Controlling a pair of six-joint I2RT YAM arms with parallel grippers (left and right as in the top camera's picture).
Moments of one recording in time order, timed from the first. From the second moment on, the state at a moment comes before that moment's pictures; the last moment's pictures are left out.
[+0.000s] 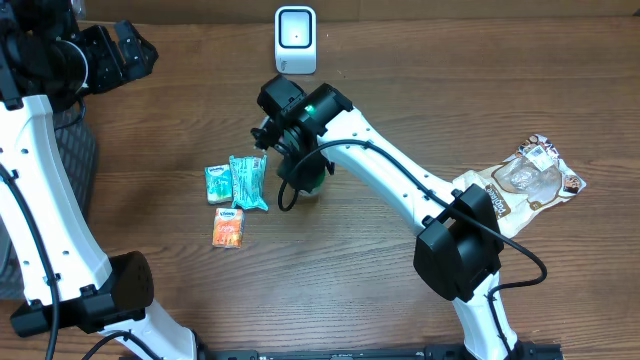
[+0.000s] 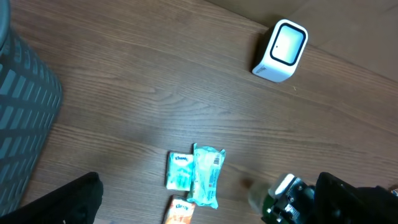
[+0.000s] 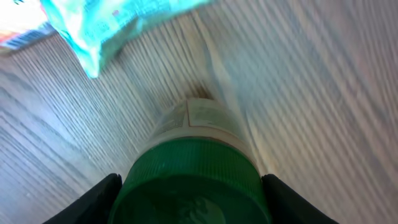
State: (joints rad) left arm 0.23 1.88 2.51 -1.62 0.23 -0.19; right arm 0.73 2.19 2.03 -1.25 -0.02 -0.35
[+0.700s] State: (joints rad) left arm 0.23 1.88 2.51 -1.62 0.23 -0.19; right arm 0.59 2.19 1.89 -1.21 -0.12 -0.02
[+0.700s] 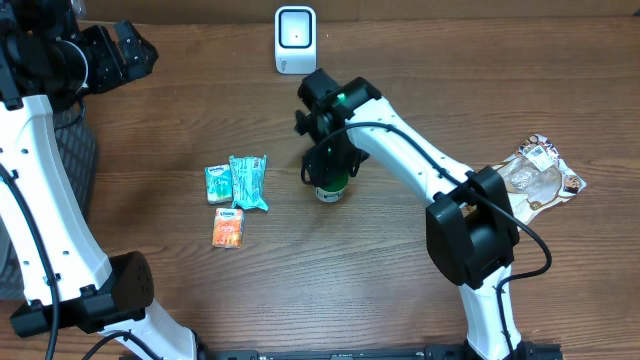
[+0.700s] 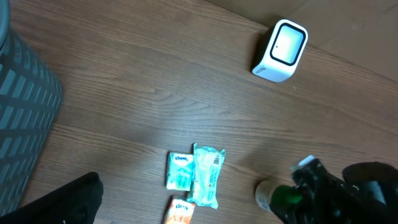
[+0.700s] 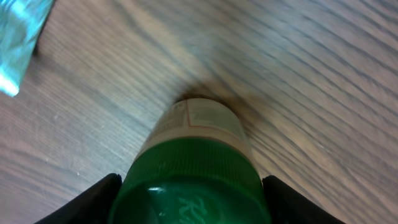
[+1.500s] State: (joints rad) left arm 0.23 1.88 2.51 -1.62 0.23 -0.19; right arm 0.58 2.19 1.87 -1.18 -0.09 0.28
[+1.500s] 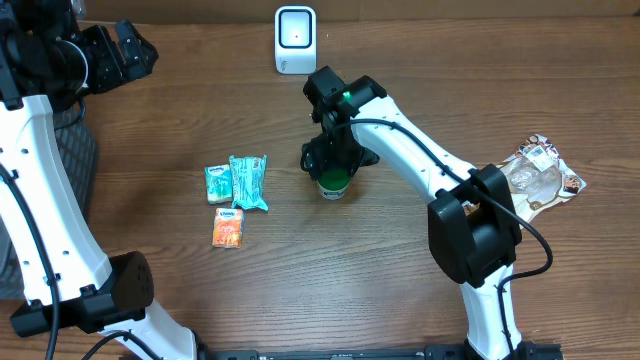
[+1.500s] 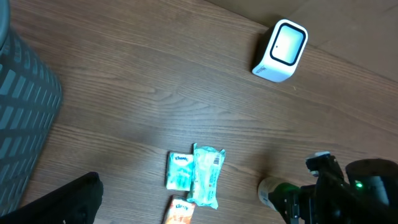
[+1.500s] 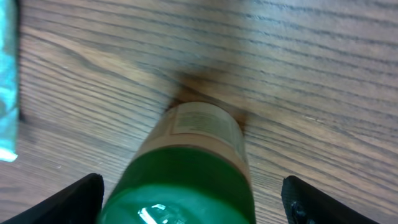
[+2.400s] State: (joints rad) left arm 0.23 1.88 2.51 -1.62 0.23 -0.19; right arm 0.53 2.19 2.20 -1.46 -0.29 0.17
